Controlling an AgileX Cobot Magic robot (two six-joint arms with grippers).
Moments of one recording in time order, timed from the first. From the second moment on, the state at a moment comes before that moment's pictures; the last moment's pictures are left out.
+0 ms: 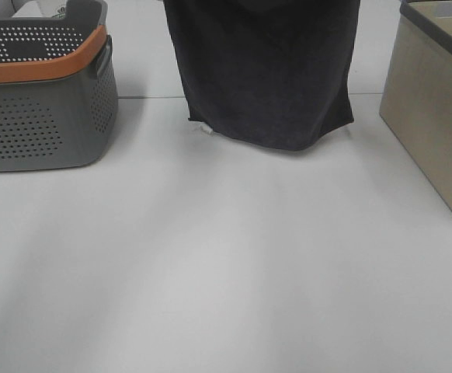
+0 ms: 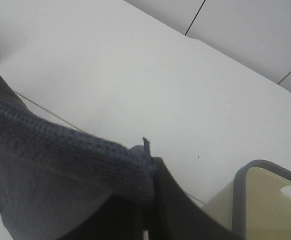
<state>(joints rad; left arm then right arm) -0.48 2.02 -1.93 0.44 0.46 -0.74 0.20 1.65 -1.39 -0.01 0.24 -0.42</state>
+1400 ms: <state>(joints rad) -0.47 1.93 -1.12 0.49 -0.15 -0.64 0.14 1.59 -0.72 0.07 -0.10 -0.42</state>
